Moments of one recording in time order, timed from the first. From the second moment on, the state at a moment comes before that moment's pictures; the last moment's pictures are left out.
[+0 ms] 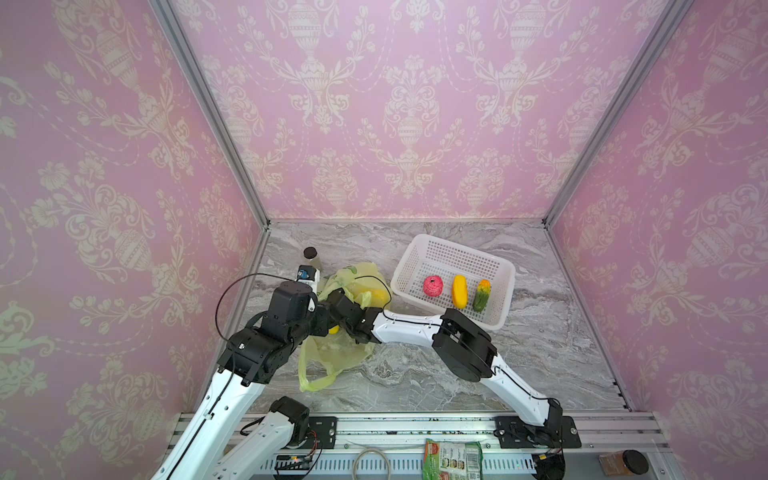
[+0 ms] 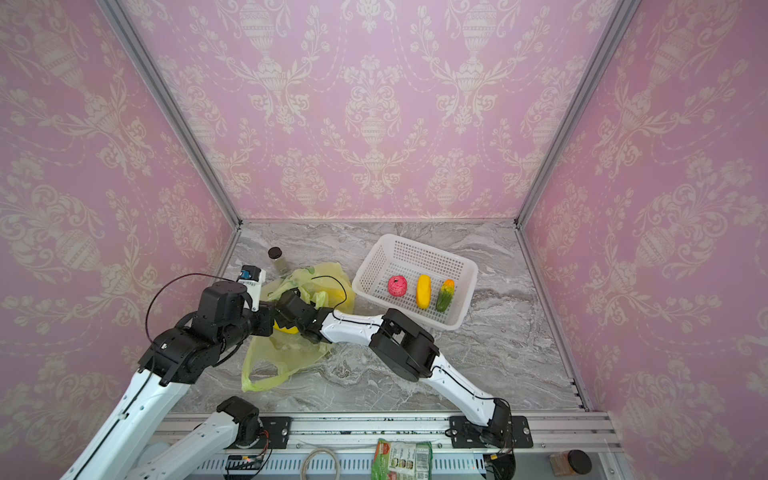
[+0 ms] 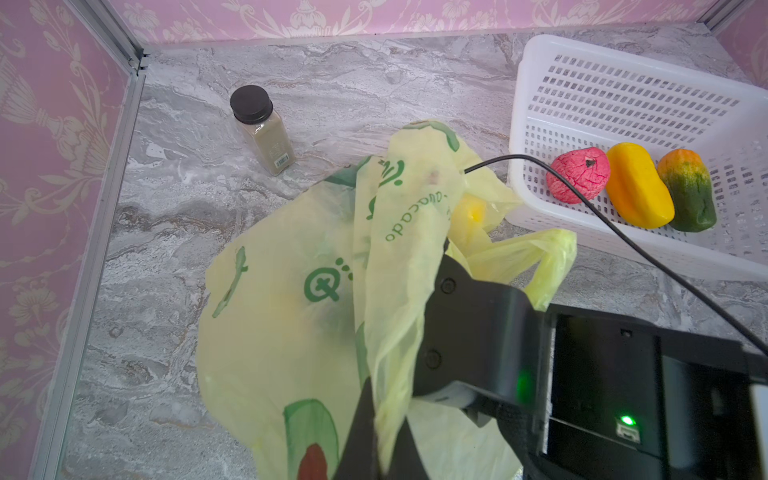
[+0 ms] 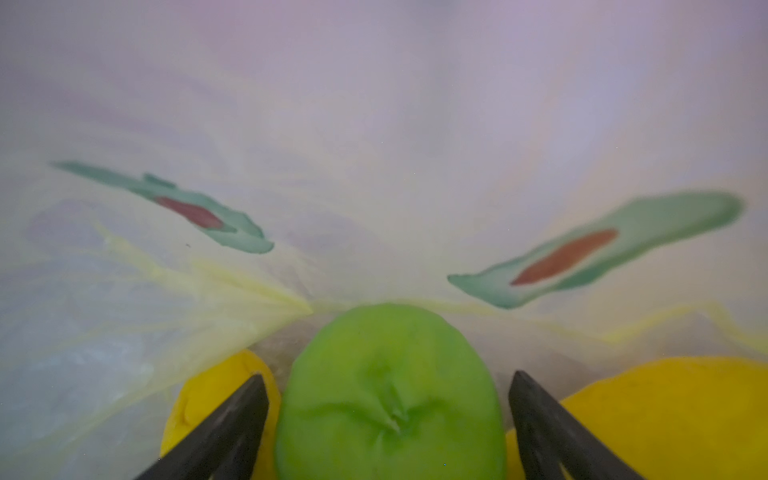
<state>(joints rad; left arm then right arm) -0.40 0.78 1.00 -0.95 -0.16 -0.25 1.07 2.48 1.95 -0.07 0.38 0.35</state>
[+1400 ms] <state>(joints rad) -0.40 0.78 1.00 -0.95 -0.16 -0.25 1.28 1.82 0.95 0.64 0.28 0.03</state>
